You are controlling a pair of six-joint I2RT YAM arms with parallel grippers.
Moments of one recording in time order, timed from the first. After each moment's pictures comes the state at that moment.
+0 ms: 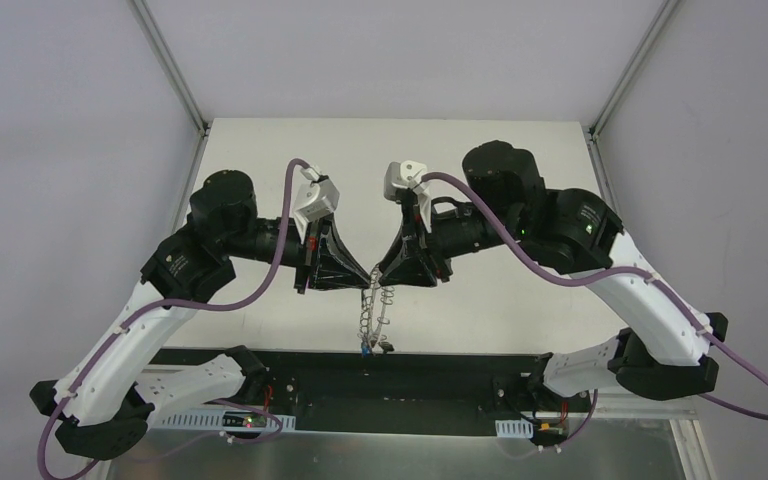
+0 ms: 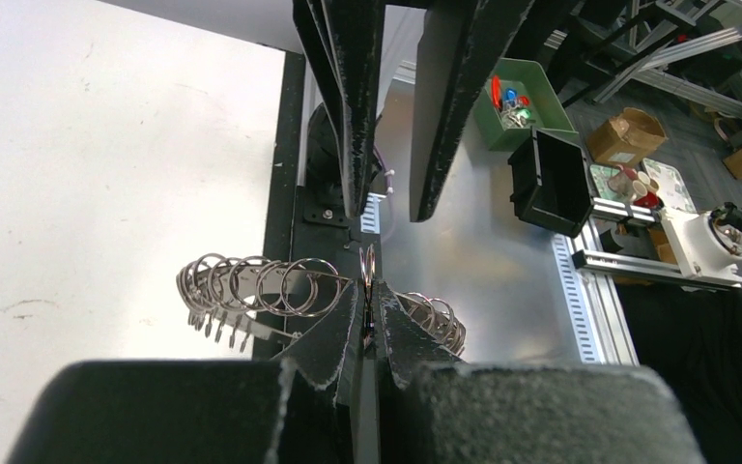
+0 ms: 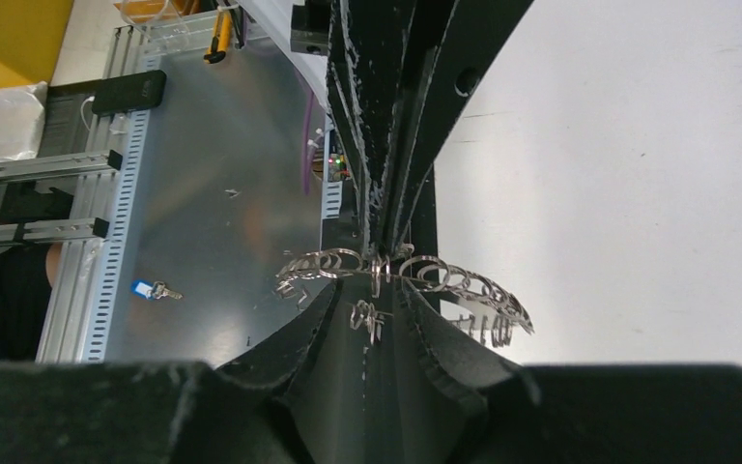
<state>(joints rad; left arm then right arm) -0.72 0.93 1.32 -0.57 0.91 -0.22 1.08 1.35 1.92 -1.02 -0.55 -0.05</state>
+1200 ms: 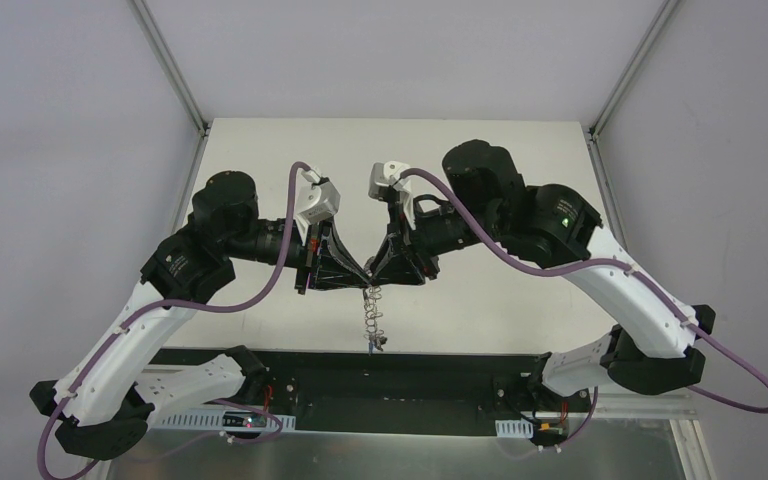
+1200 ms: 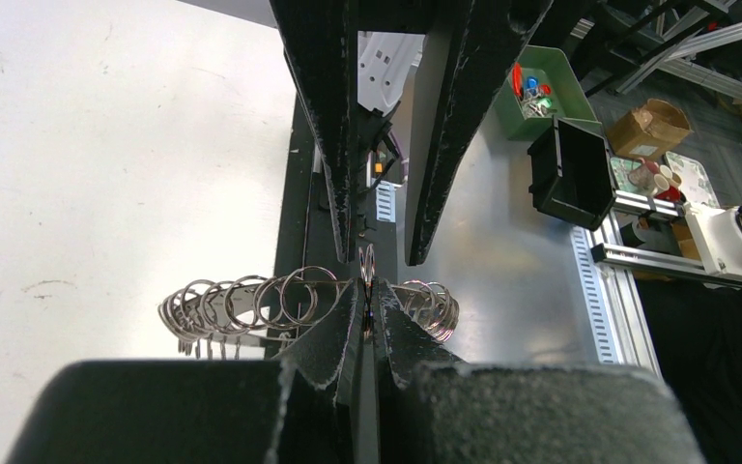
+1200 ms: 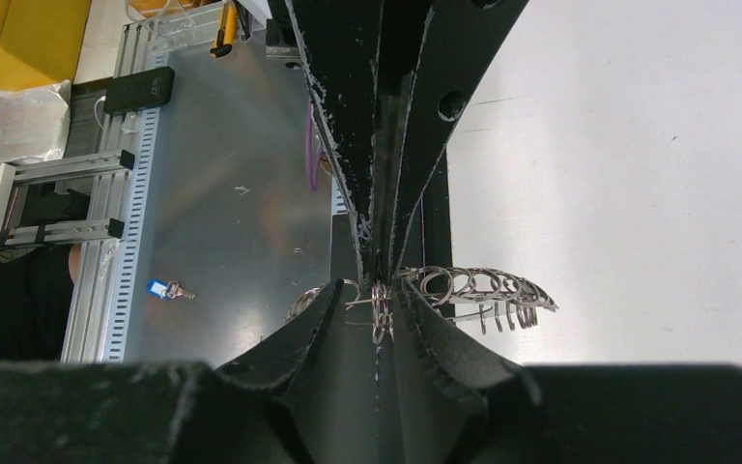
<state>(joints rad) -0.72 0.93 1.32 -0.61 0.88 -0.16 1.07 1.40 1.91 -1.01 -0.57 -0.02</state>
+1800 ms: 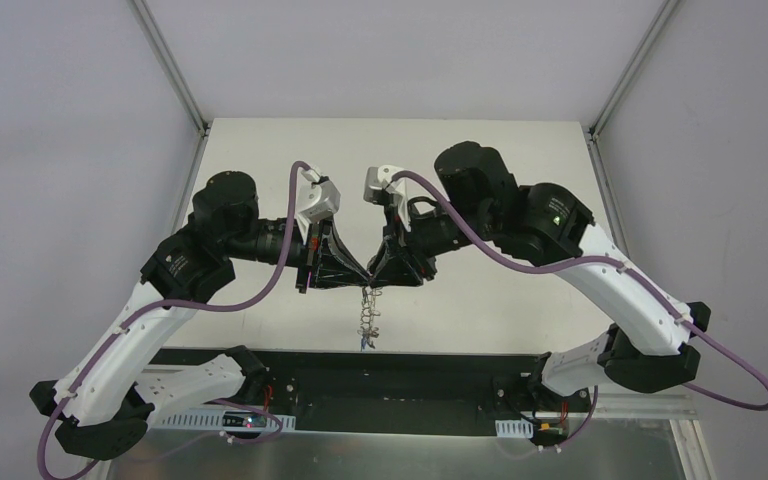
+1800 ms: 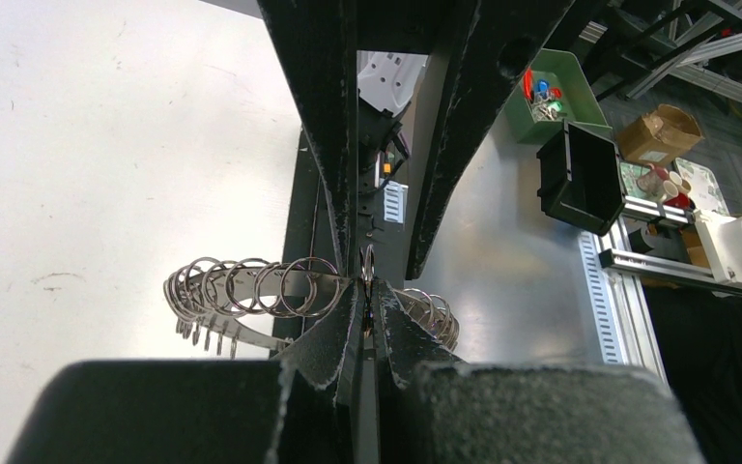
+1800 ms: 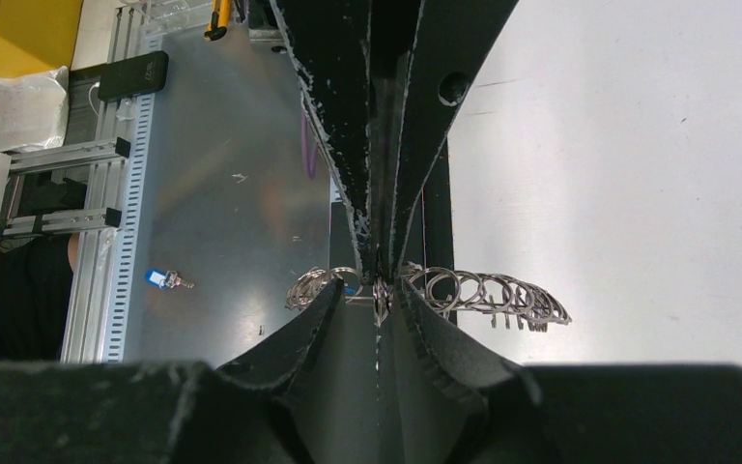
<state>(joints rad) -0.72 0.93 1.32 -0.62 0.86 -0.16 1.07 1.42 1.91 -1.03 -0.57 -0.03</state>
